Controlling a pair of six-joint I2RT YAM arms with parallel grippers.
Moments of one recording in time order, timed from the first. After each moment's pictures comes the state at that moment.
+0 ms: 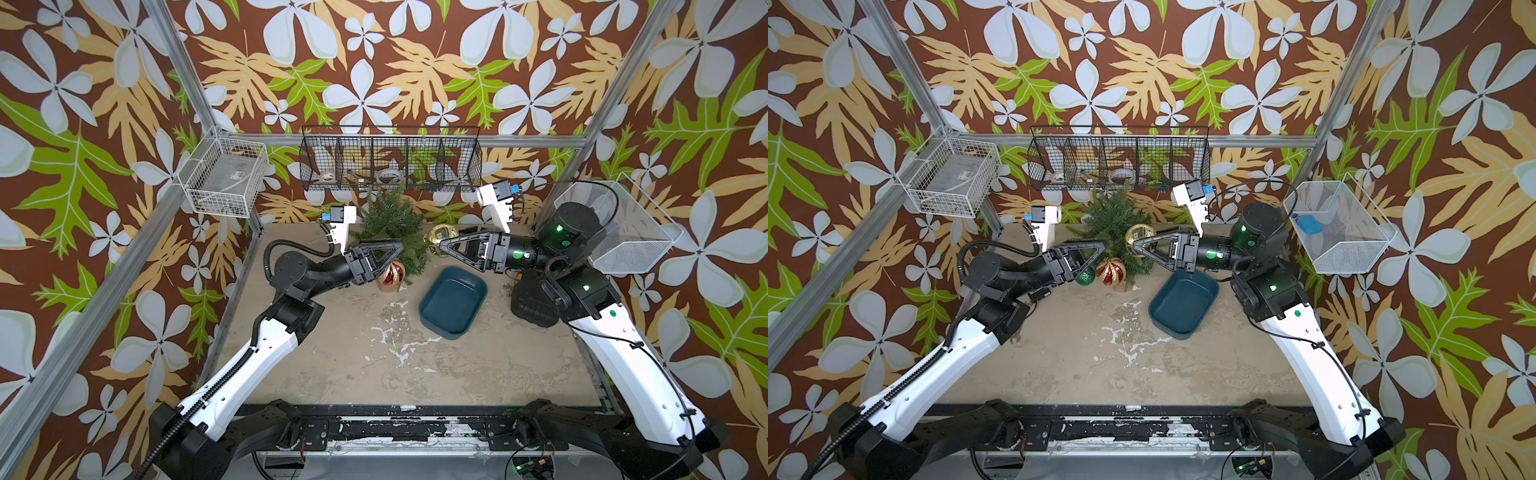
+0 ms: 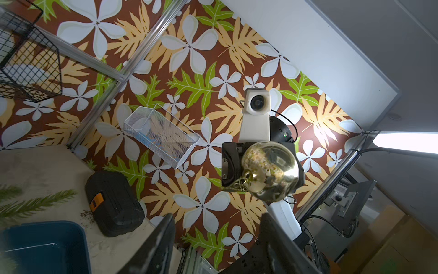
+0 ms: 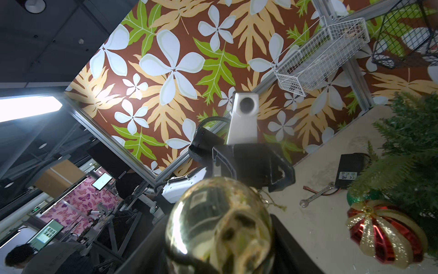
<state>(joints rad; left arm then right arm) -0.52 1.16 1.05 0.58 0.72 -1.05 0.44 1.21 1.52 -0.18 -1.01 0.79</state>
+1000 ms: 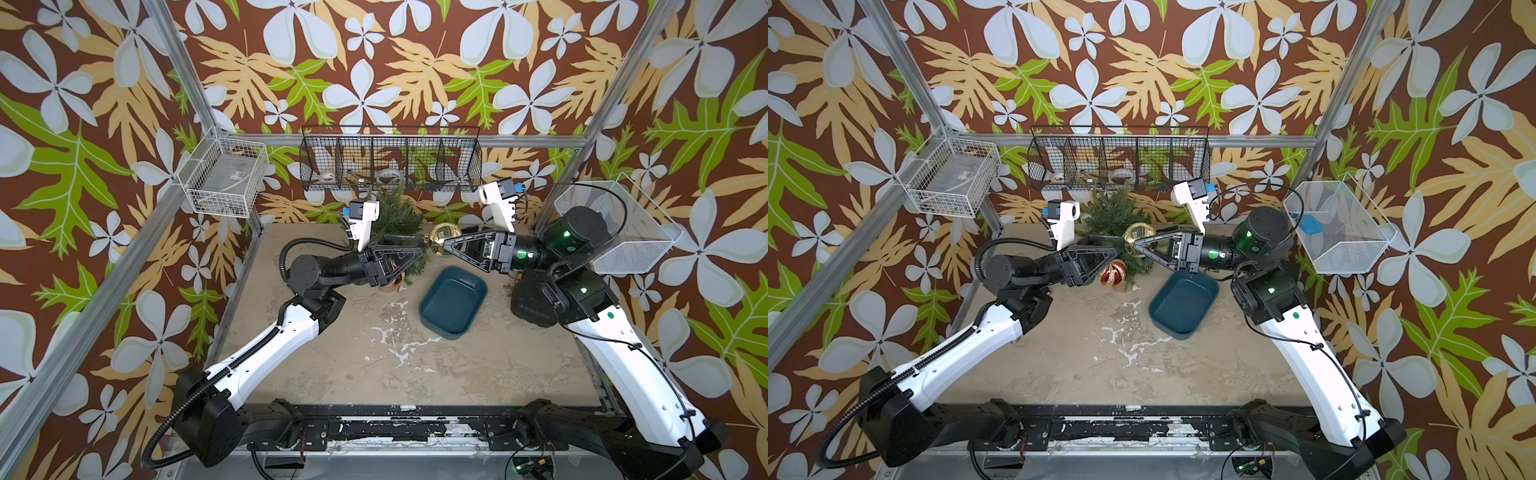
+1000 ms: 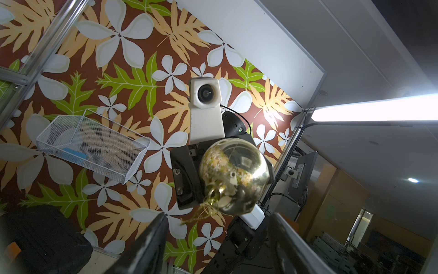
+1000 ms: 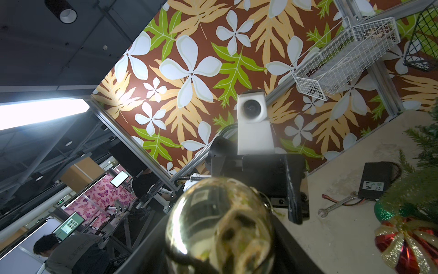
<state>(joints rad) -0.61 1.31 1.11 0.94 0.79 -1.17 0.45 1.19 1.48 -0.03 -1.04 0.92</state>
